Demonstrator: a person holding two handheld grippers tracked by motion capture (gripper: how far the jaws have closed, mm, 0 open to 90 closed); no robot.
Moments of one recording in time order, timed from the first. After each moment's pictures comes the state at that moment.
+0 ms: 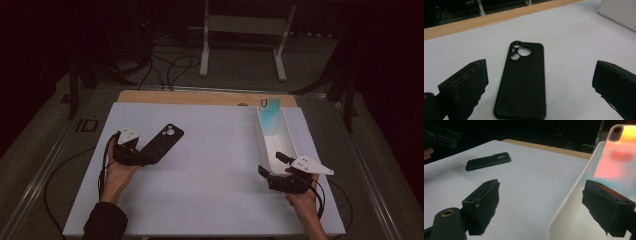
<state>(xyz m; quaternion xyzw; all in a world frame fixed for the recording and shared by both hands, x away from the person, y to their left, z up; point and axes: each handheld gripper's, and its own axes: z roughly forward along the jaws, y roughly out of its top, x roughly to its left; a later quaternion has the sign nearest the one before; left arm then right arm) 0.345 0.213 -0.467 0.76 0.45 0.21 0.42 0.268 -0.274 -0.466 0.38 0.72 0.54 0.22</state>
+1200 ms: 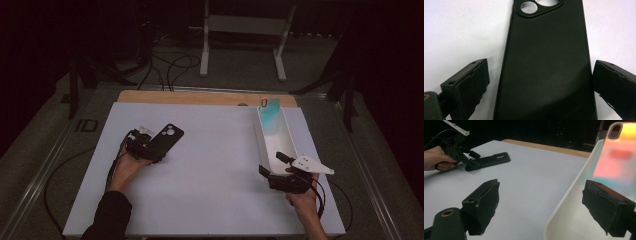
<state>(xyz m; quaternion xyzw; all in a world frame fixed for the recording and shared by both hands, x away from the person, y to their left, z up) 0.399 0.204 -0.526 0.82 0.48 0.14 0.29 0.270 -0.276 -0.468 0.39 0.72 0.54 0.22</state>
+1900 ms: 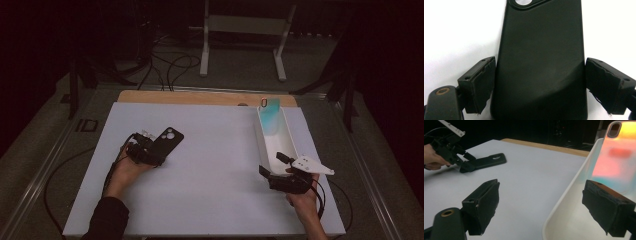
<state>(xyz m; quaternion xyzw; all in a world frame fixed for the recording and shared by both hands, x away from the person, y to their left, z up) 0.375 0.193 -0.516 0.84 0.47 0.12 0.24 0.269 -0.277 -0.469 0.39 0.72 0.54 0.22</state>
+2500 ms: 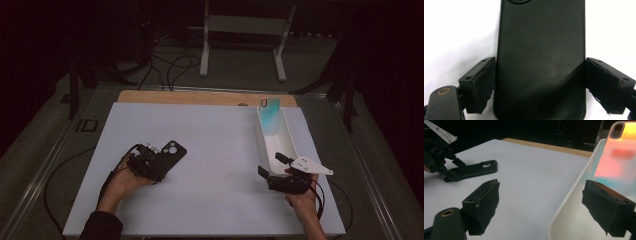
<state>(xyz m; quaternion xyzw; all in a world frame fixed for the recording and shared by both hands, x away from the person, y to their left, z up) 0.340 0.181 -0.507 0.87 0.44 0.09 0.18 0.267 -0.273 -0.467 0.39 0.72 0.53 0.22</state>
